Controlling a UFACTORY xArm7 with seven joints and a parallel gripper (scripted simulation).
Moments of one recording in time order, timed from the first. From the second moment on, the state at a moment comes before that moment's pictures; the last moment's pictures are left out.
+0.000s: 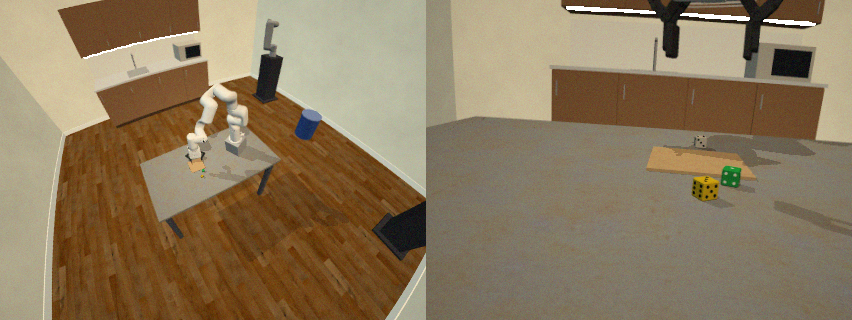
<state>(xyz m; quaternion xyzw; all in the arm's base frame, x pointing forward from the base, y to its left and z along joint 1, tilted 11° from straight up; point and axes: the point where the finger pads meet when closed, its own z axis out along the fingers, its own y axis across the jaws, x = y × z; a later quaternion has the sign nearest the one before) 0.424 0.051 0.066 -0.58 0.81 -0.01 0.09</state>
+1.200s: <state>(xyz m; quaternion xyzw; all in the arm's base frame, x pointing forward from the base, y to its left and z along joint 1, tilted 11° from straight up) 0.421 -0.029 0.053 -0.35 0.93 0.01 0.08</state>
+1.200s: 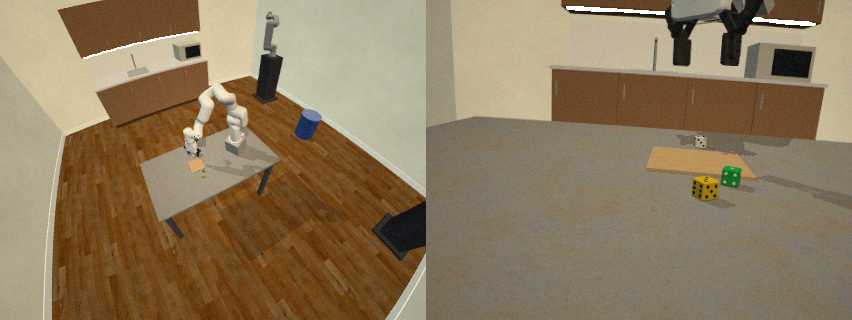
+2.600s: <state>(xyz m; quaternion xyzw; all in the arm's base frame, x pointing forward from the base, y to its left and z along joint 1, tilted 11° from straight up) 0.407 -0.108 0.045 -0.09 0.99 0.04 0.09</state>
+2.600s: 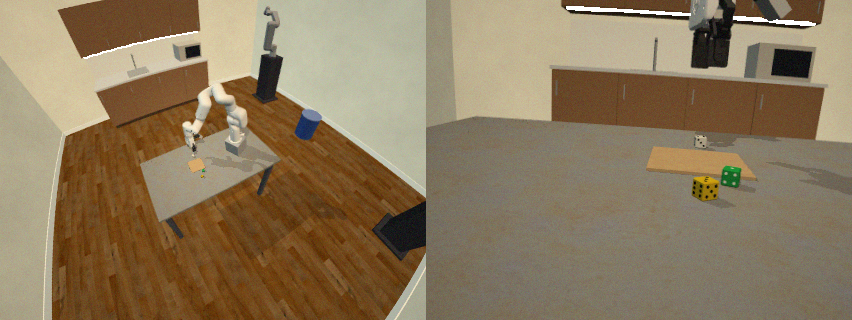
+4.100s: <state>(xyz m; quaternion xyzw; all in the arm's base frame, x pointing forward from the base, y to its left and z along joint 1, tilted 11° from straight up) 0.403 -0.128 0.041 0.05 0.99 0.05 0.09</state>
